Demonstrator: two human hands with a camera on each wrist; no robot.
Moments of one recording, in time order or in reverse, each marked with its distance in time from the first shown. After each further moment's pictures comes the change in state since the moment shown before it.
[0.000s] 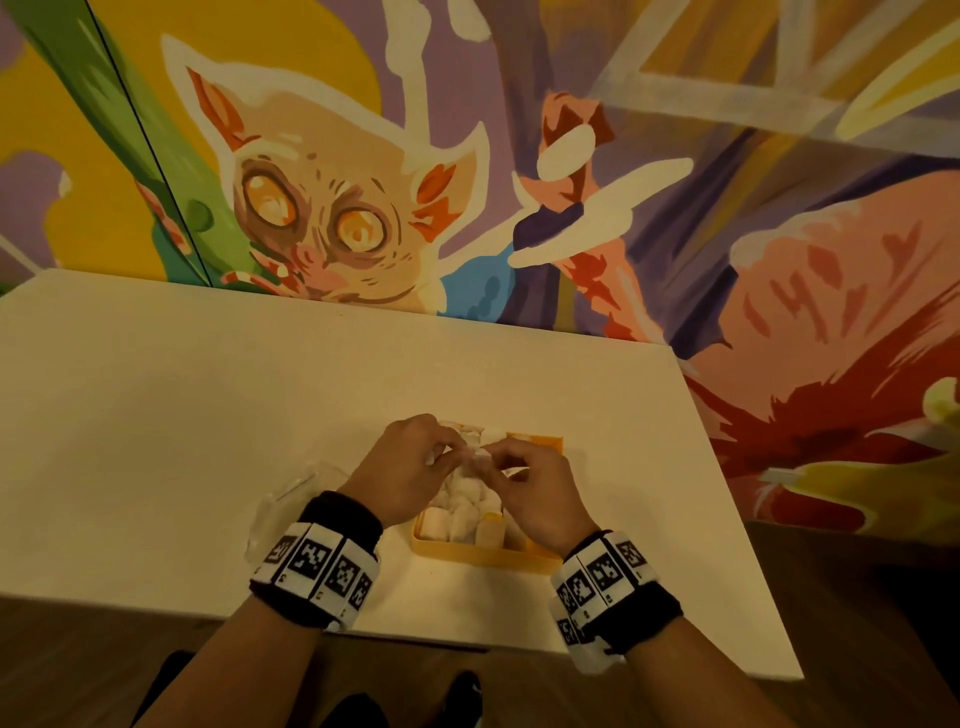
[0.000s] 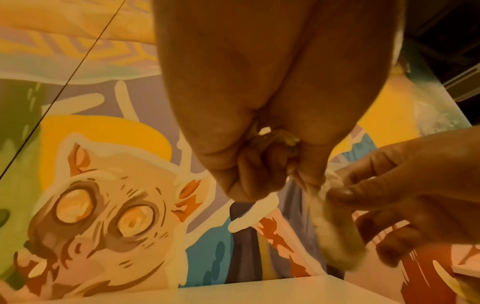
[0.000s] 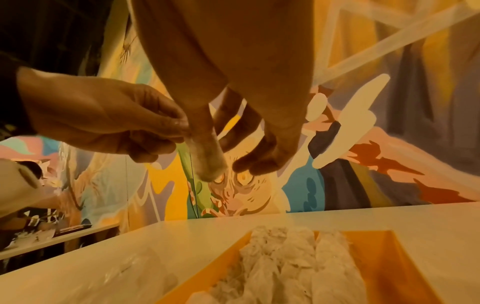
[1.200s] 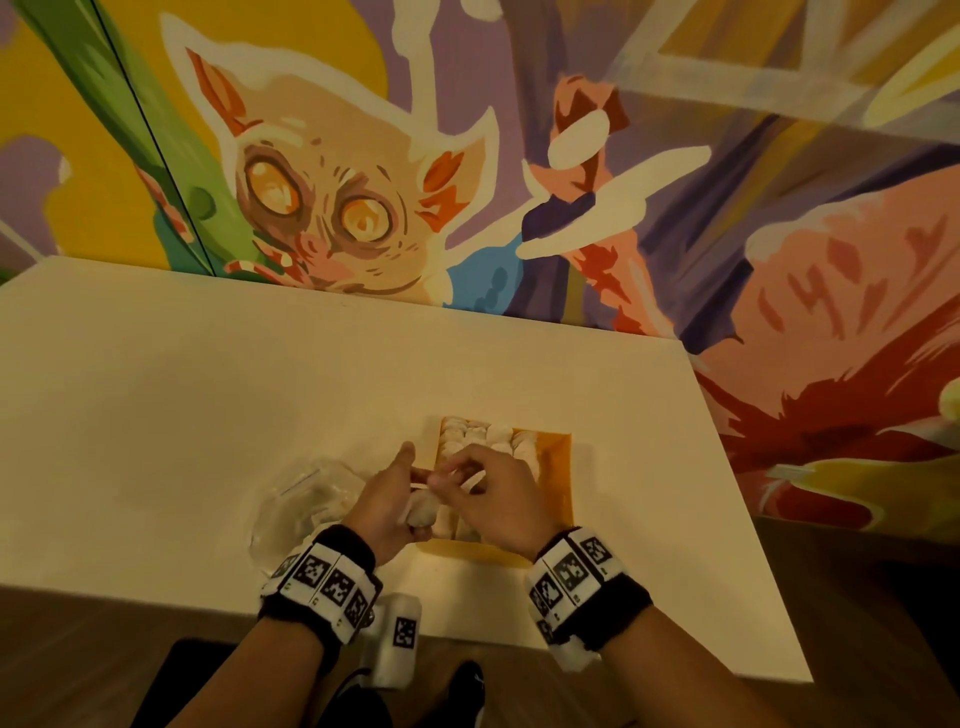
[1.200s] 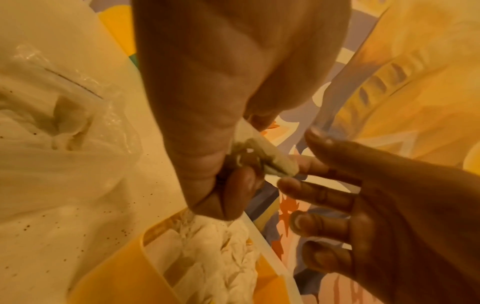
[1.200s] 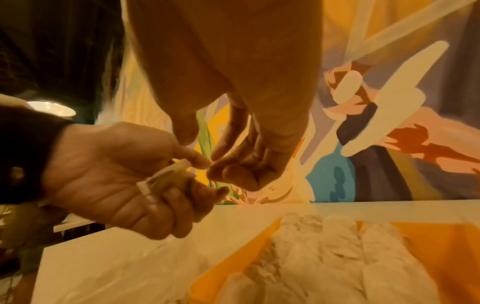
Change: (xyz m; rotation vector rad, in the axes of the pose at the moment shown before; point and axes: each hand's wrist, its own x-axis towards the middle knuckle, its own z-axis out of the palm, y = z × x) left_hand -0.020 -0.019 0.031 -1.117 0.006 -1.051; right_hand 0.003 -0.012 0.035 -0.124 -0.143 0.025
